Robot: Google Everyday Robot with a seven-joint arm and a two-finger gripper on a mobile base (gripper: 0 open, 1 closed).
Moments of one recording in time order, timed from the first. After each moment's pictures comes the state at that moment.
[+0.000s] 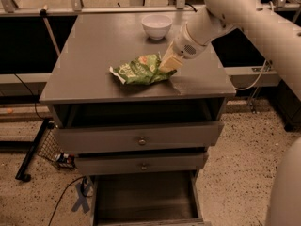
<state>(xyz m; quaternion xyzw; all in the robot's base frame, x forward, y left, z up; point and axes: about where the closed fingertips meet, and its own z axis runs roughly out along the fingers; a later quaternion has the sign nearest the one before) 0.678 -0.053 0.861 -0.62 0.72 0.12 0.29</state>
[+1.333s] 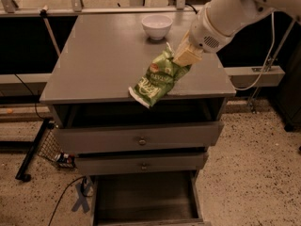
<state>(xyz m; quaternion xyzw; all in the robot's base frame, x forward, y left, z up) 0.596 -0.083 0.937 -0.61 0.73 0.04 0.31</state>
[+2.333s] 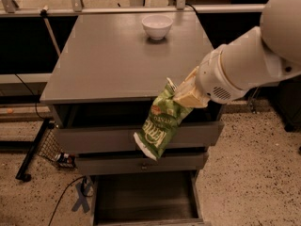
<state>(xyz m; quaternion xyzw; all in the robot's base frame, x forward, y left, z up) 0.478 -0.074 0.914 -0.57 0.75 0.07 0.33</state>
